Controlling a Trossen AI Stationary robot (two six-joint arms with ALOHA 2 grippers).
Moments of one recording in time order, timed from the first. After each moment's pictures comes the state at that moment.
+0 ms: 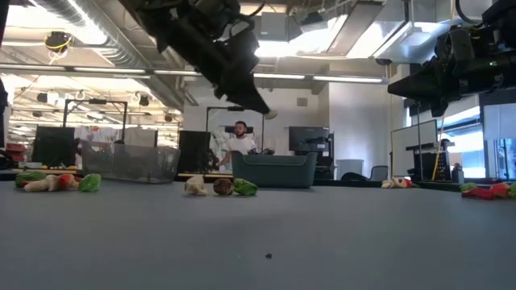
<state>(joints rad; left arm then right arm) 0.21 1.62 1.03 0.00 -0.20 0.06 -0.14 0.23 0.09 0.10 0.23 0.24</state>
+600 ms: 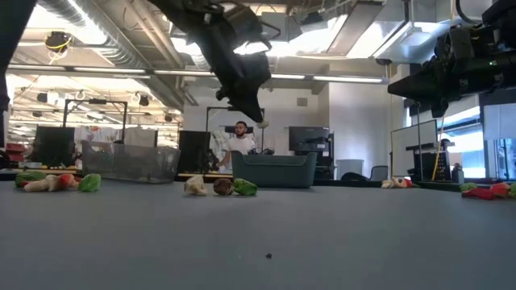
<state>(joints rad) 0.39 1.80 1.41 -0.47 -0.20 0.00 -0.14 0.23 0.09 0.10 0.23 0.26</state>
